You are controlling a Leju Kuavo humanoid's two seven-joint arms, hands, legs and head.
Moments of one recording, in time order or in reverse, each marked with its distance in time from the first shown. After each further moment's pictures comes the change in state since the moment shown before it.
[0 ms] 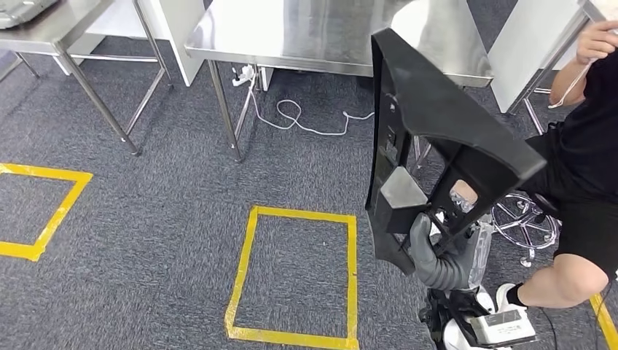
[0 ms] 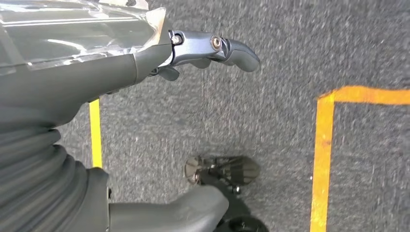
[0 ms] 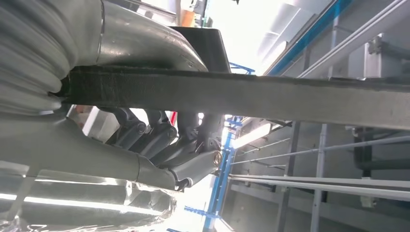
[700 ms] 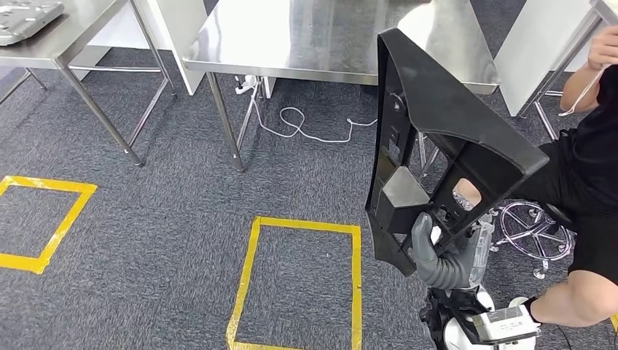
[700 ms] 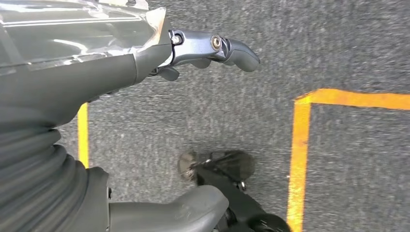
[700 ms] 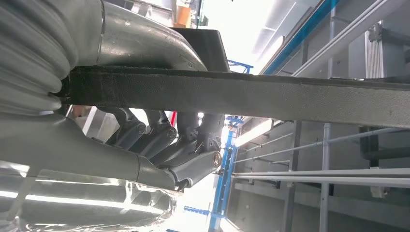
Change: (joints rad) left arm 0.002 -0.002 0.016 0.000 0.000 -0.003 -0.004; right arm 0.000 0.001 -0.002 0.013 -0.002 0.000 -0.003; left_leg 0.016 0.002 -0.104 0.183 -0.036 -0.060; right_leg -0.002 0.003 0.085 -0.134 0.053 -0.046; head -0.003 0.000
